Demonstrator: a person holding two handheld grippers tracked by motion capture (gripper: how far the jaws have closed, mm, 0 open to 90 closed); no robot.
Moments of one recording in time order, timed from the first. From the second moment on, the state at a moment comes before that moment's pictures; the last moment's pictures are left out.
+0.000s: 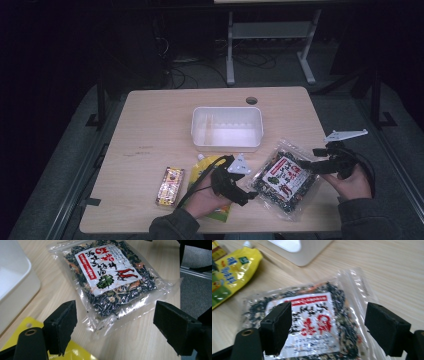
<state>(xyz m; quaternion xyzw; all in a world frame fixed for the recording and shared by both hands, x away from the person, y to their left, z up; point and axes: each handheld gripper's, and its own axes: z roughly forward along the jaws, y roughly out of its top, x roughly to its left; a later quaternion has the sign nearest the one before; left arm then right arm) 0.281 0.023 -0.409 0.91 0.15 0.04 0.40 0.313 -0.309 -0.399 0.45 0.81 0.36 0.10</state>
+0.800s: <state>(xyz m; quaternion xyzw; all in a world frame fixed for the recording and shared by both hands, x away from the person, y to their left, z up) 0.299 -0.007 -0.437 0.92 0.16 0.03 0.36 0.326 -0.368 -0.433 0.55 0.77 0.31 0.09</state>
